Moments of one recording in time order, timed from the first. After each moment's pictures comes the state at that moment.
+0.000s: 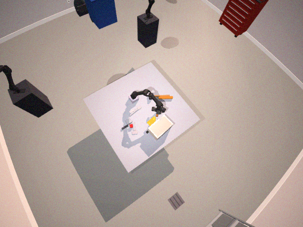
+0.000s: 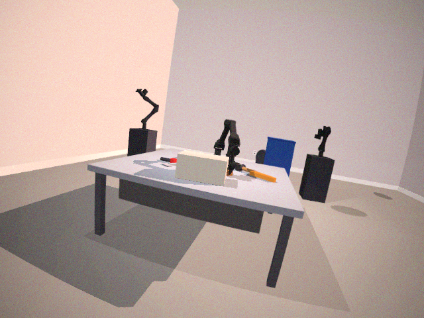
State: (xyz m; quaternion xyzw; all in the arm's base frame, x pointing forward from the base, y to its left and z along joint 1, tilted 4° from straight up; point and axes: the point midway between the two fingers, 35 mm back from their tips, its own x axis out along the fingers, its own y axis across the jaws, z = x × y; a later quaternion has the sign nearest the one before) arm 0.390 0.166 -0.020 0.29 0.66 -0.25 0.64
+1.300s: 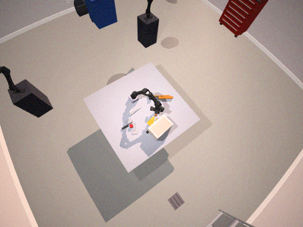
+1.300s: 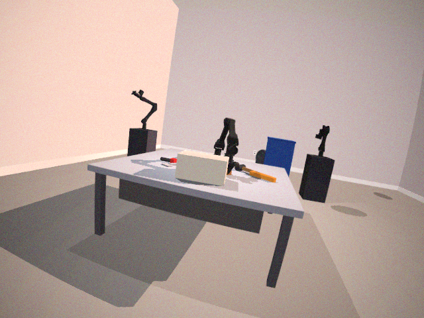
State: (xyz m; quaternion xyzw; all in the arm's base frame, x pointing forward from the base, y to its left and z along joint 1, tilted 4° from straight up) arm 0.371 0.155 -0.022 0.30 0.66 -0.25 0.64
